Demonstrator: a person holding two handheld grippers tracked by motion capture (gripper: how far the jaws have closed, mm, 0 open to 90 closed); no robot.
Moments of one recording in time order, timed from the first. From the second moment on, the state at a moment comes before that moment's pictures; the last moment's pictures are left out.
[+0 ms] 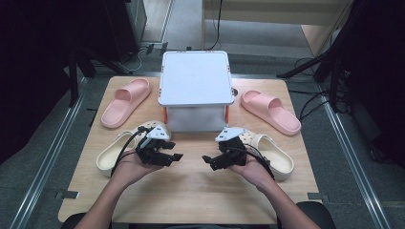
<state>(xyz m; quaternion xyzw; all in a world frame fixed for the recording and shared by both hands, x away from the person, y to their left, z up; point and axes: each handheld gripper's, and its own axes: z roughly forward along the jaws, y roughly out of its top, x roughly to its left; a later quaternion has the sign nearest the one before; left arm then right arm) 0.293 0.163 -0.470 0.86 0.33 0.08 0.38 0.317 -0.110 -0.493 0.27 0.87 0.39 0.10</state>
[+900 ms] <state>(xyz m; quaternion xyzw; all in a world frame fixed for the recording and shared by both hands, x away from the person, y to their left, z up) 0.282 0.194 -0.458 0.85 0.37 0.08 0.36 0.322 -0.147 -0.474 0.27 0.86 0.43 0.06</state>
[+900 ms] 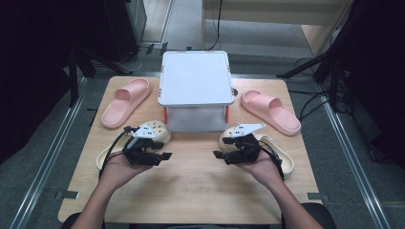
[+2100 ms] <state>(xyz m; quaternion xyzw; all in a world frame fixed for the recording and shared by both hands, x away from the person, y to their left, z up) 0.285 0.266 -0.479 0.82 0.46 0.11 0.34 0.337 -0.122 -0.479 0.25 0.88 0.41 0.04</state>
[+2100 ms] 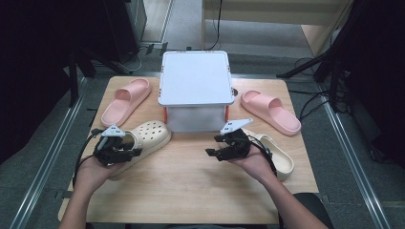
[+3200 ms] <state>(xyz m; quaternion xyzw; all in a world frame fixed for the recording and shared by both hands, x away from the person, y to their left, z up) 0.270 0.175 -0.456 0.85 0.37 0.08 0.36 0.322 -0.125 -0.475 0.25 0.87 0.42 0.05</state>
